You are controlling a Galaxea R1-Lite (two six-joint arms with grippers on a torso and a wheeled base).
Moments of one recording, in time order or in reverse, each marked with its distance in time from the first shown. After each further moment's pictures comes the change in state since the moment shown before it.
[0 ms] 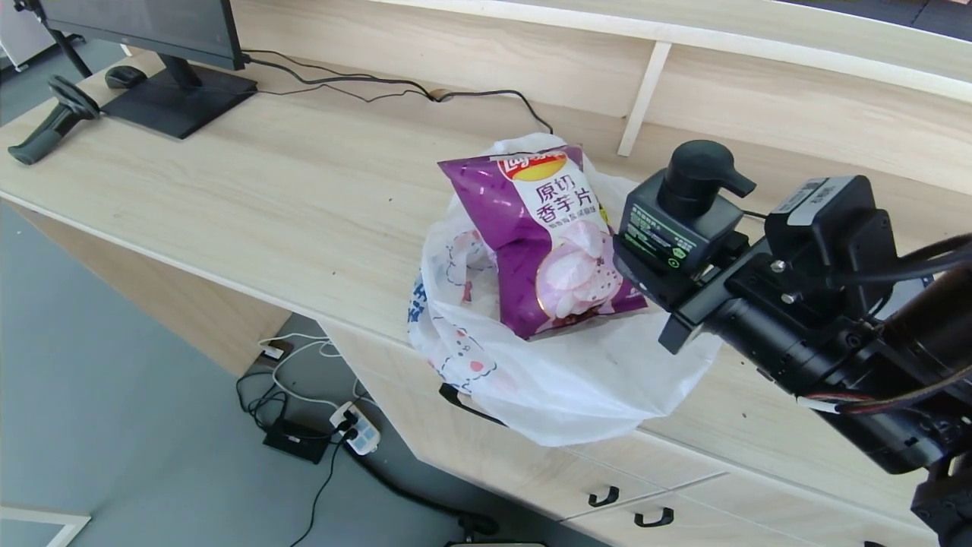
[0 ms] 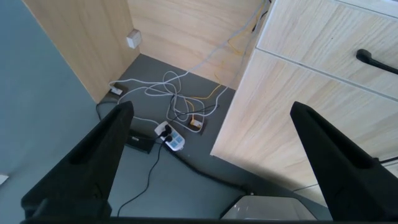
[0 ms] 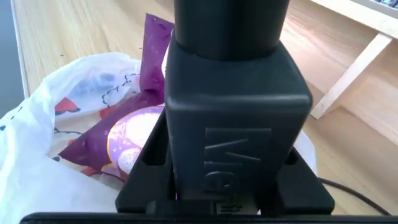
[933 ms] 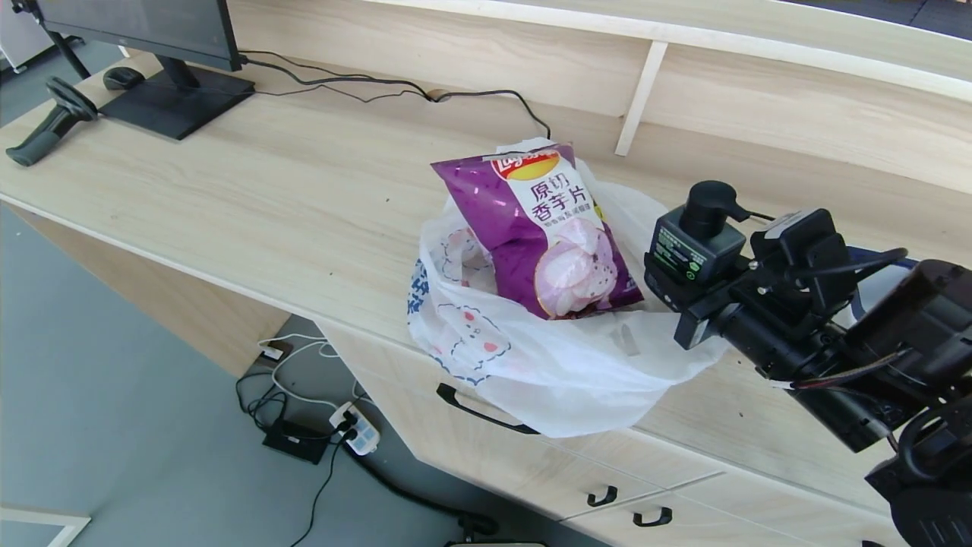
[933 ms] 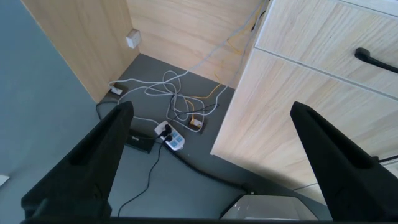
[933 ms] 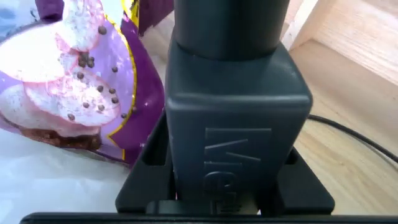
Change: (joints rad) left arm 0.000 0.000 0.000 0.003 -0.001 0.002; right arm -0.176 0.111 0.074 -0.114 0.000 0.097
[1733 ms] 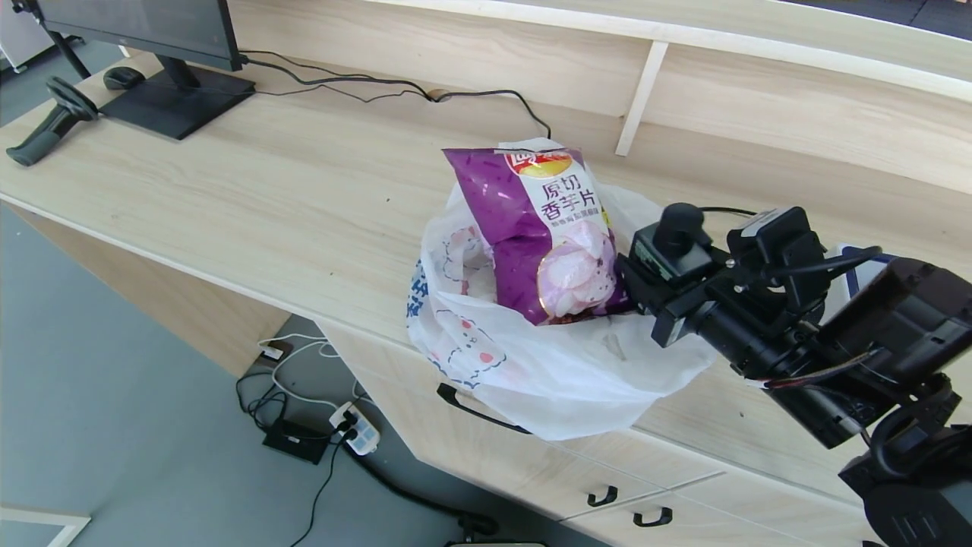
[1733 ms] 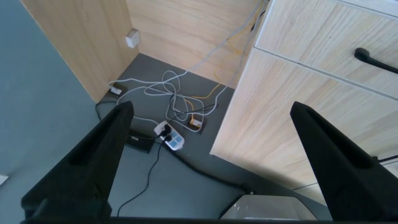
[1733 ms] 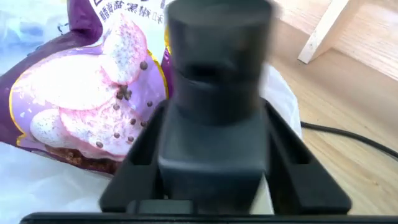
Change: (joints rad) left arm 0.000 0.000 0.000 -0.001 0.000 -0.002; right arm 0.044 0.041 -0.048 -0.011 -0.002 0.022
